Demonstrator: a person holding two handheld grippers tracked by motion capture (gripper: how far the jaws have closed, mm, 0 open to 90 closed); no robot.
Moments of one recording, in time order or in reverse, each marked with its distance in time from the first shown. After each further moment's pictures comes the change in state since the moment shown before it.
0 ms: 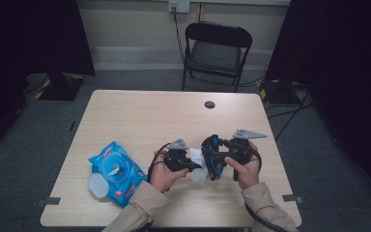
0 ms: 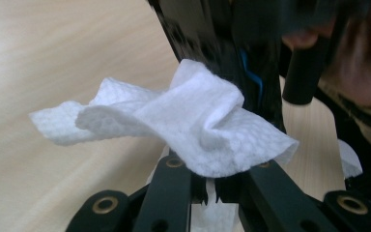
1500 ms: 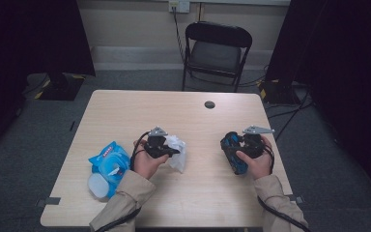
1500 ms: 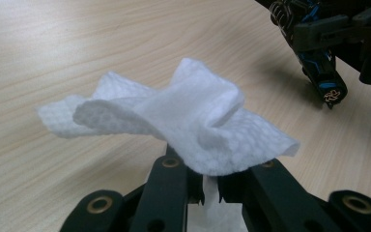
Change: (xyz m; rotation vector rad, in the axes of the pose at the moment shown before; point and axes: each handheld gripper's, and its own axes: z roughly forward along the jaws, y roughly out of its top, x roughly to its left) left arm 0.056 0.005 -0.048 0.003 0.266 -0.077; right arm -0.063 -0.011 -0.017 0.173 -0.326 -0.052
